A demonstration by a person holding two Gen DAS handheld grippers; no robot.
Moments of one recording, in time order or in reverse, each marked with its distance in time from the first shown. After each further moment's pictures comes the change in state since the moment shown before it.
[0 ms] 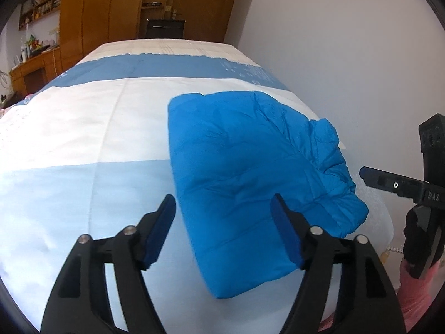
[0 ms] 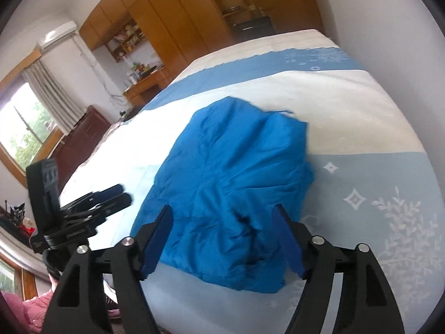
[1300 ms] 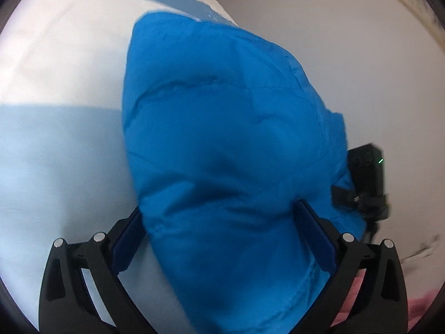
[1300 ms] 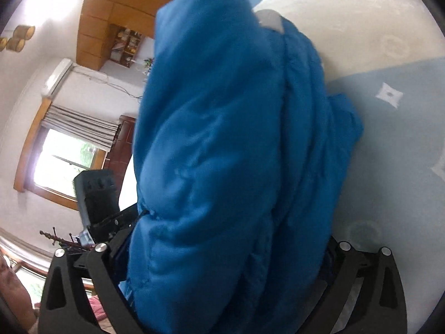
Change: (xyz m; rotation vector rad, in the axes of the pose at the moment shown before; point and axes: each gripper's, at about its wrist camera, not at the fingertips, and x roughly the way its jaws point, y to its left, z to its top) left arm 0.135 0.056 0.001 -0.247 0.240 -0.468; right arm 0.123 -0.093 -0.007 0.273 0.206 0.360
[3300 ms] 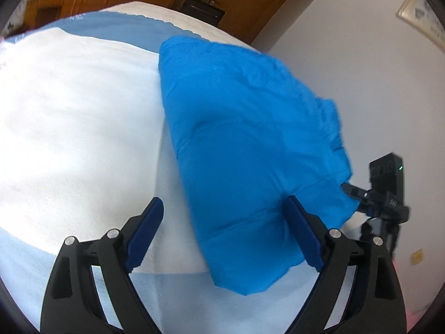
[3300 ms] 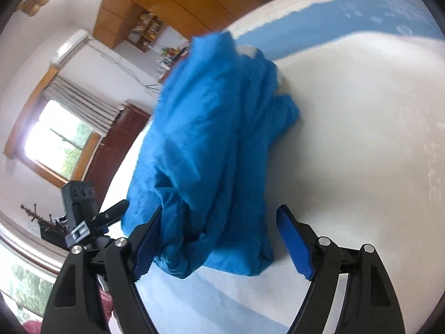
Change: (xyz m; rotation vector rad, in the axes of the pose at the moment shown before) left arm -0.076 0.097 0.109 -0.026 -0.282 0.310; right arm 0.102 0.017 0.114 -0.171 0.006 -0.083
